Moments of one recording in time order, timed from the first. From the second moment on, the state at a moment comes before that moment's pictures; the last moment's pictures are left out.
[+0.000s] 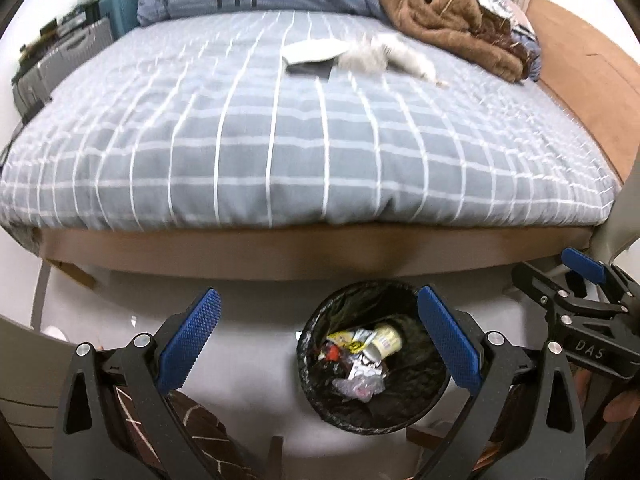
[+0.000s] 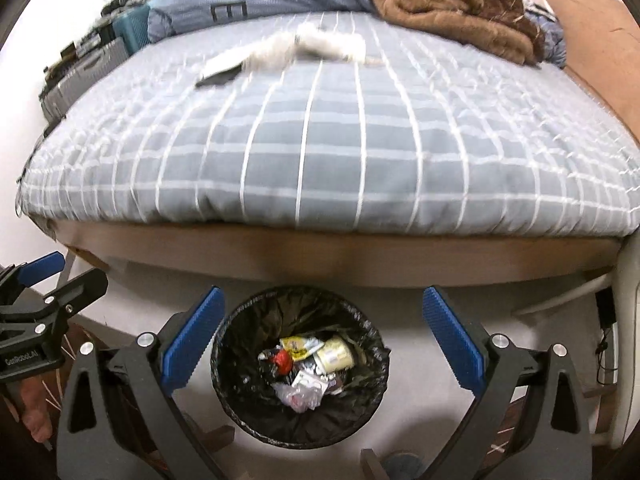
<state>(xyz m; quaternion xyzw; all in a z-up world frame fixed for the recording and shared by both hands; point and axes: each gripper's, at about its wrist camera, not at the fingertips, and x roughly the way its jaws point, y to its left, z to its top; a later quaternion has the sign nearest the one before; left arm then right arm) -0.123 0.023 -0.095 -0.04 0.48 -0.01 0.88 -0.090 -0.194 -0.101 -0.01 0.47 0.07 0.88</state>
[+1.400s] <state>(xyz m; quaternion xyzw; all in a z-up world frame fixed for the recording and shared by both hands) 0.142 0.059 -0.065 -0.07 0.44 0.00 0.90 0.175 -0.176 -0.054 -0.02 0.42 0.09 0.90</state>
